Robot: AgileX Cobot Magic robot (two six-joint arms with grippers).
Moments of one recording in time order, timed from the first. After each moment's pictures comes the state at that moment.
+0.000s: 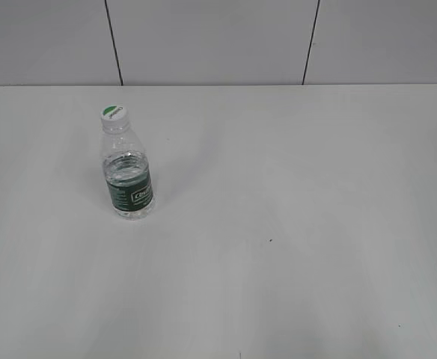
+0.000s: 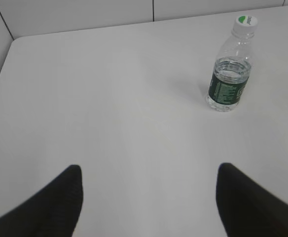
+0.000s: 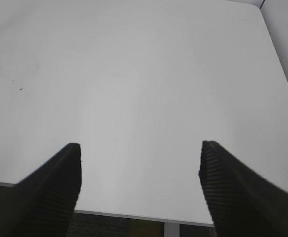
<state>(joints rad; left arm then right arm) -0.06 -0.01 -0.52 0.01 1.07 0.05 0.05 -0.01 -0.52 0.06 1.10 -0.25</state>
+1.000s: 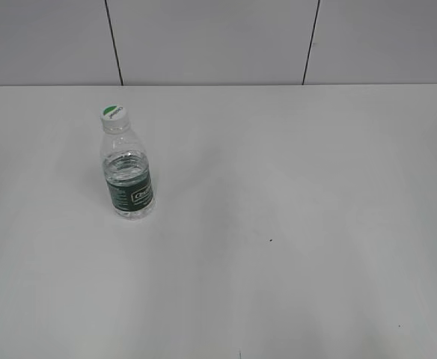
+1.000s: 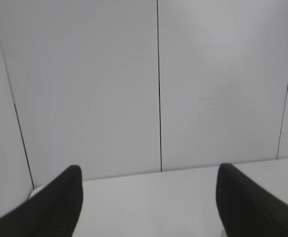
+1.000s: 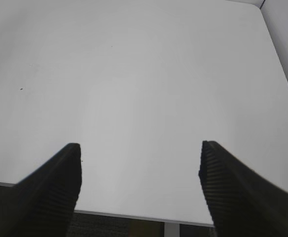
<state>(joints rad) -0.06 0.14 -0.69 0.00 0.61 0.05 0.05 -0.01 -0.52 0.06 1.10 -0.25</state>
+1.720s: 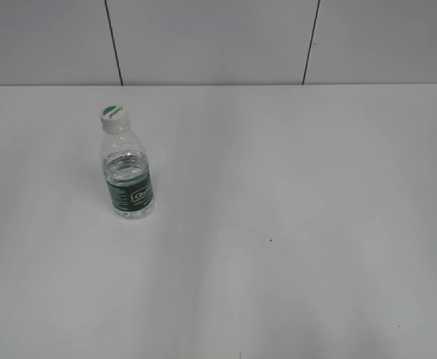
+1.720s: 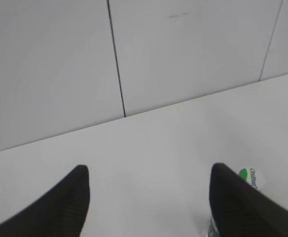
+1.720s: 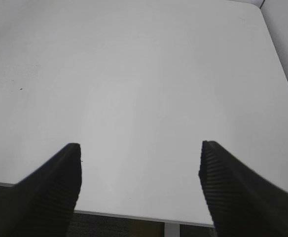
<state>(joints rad) -0.14 0.92 -0.69 -0.50 0.22 0.64 0.05 -0.01 -0.52 0.06 1.10 -0.25</state>
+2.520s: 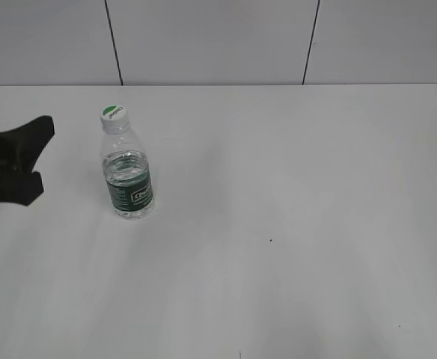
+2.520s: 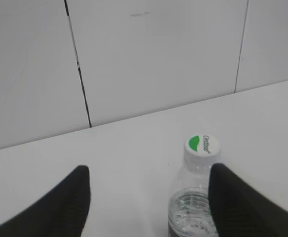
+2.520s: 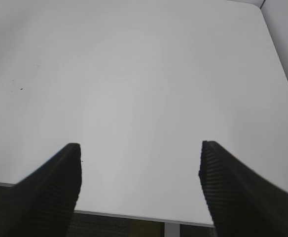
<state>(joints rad) -0.53 1.14 -0.24 -0.30 -0.70 0.27 0.05 -0.01 -0.52 0.06 1.10 -0.25</state>
